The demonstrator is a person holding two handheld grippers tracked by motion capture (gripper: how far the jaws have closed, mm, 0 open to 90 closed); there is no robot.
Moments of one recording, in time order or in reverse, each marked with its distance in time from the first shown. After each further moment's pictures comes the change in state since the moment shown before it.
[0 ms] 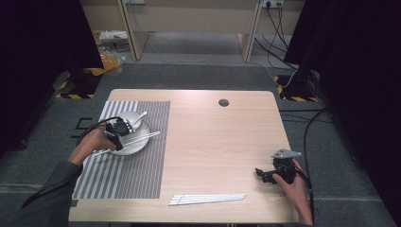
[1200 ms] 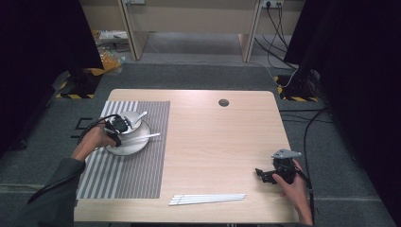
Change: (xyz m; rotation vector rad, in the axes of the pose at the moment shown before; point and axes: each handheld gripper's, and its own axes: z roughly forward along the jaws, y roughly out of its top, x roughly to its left) left arm 0.015 0.002 0.011 0.017 0.022 -0.061; right arm 0.000 0.000 0.000 0.001 0.002 0.003
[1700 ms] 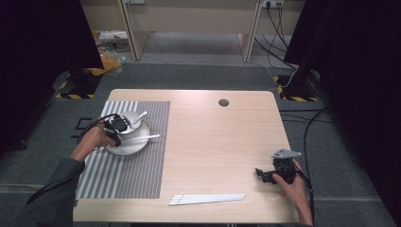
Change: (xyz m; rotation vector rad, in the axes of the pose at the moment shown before) left arm 0.000 -0.002 -0.004 -0.009 0.008 -0.011; right arm 0.000 0.000 0.000 0.000 0.000 0.000
